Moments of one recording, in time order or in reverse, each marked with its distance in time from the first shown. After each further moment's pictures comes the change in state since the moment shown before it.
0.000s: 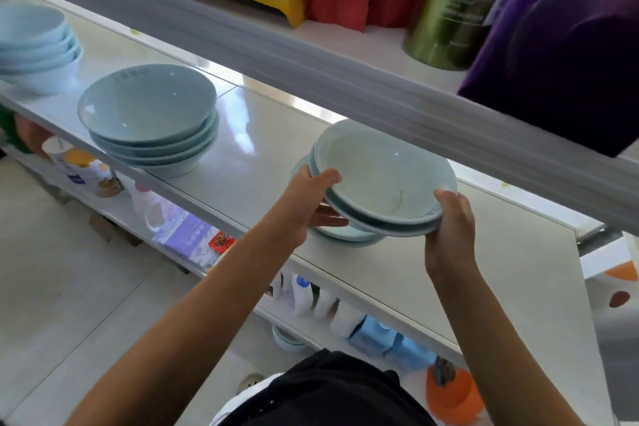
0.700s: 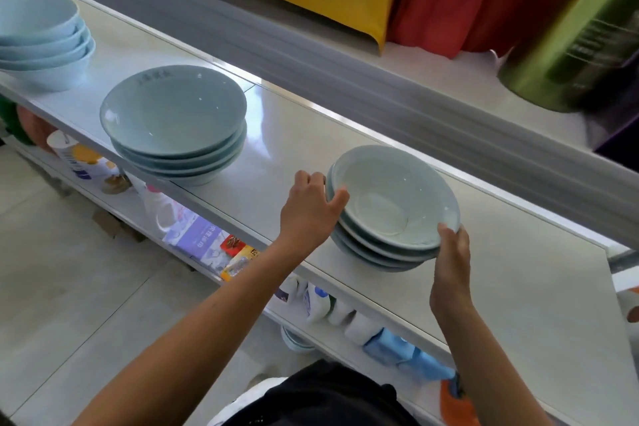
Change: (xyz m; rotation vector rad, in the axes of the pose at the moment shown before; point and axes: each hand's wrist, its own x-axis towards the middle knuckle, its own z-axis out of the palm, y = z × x) left_hand 0.056 -0.021 -0.063 0.898 0.318 0.357; right_hand -0.002 0.052 0.037 -0.255 0.072 -0.006
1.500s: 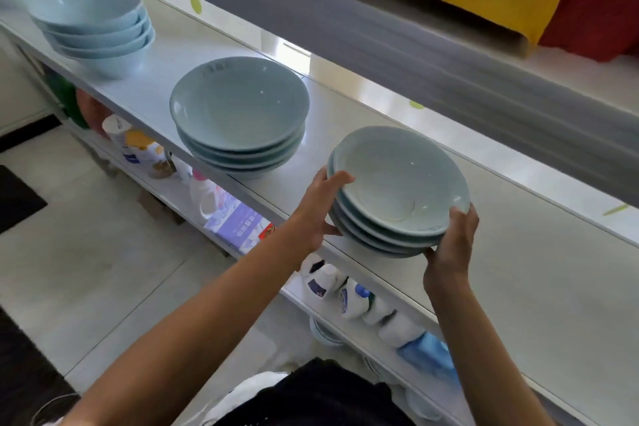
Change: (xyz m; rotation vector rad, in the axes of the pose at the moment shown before) left_hand 0.008 -0.053 -0.056 -1.000 -0.284 -0.474; right_hand -0.018 0.011 0.095 0.139 -0.059 0.062
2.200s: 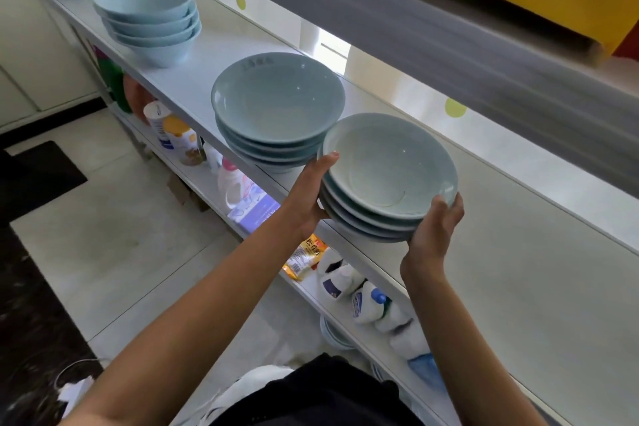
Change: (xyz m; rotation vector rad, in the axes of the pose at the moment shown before) left_hand -0.007 0.010 -0.040 -0.182 0.128 0.111; right_hand -0.014 0.012 0.059 -0.089 -0.058 -0.014
